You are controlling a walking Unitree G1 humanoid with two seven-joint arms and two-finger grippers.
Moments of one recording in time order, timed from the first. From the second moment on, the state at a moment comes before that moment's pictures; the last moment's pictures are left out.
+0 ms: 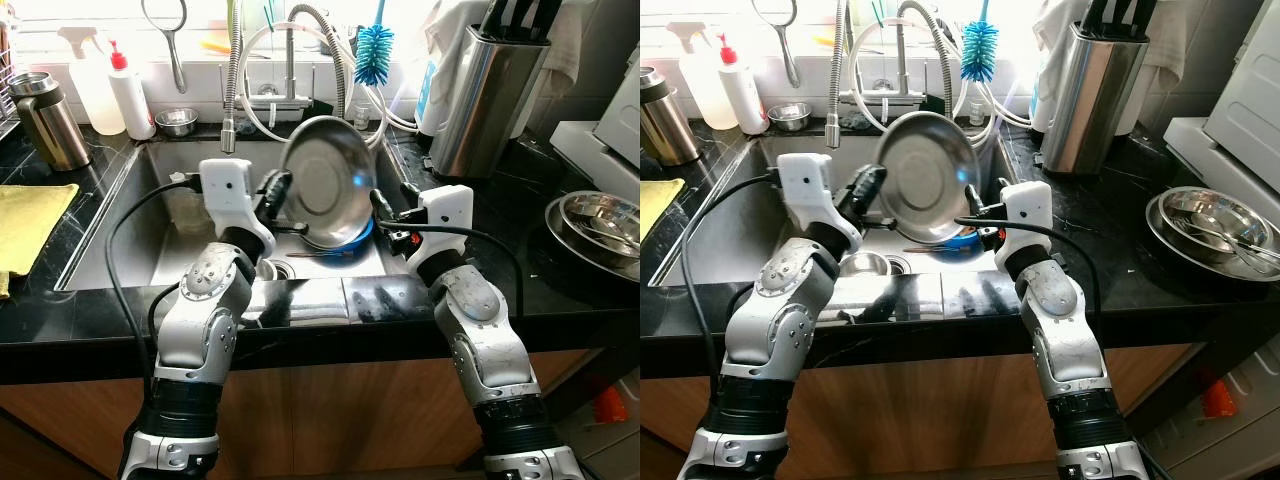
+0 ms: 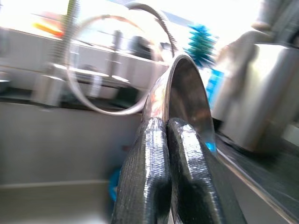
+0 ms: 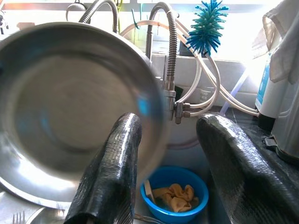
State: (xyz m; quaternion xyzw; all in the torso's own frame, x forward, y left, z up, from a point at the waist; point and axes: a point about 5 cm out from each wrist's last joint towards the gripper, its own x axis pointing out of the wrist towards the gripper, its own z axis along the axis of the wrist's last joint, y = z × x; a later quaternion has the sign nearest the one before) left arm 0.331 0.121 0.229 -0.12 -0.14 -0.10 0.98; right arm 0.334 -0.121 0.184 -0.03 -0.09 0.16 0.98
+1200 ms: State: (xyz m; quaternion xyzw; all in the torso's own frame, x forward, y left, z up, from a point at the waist) left arm 0.353 0.187 0.167 0.10 -0.03 0.07 0.99; right arm 0.323 -0.138 0.171 -0.03 -0.07 0.11 0.99
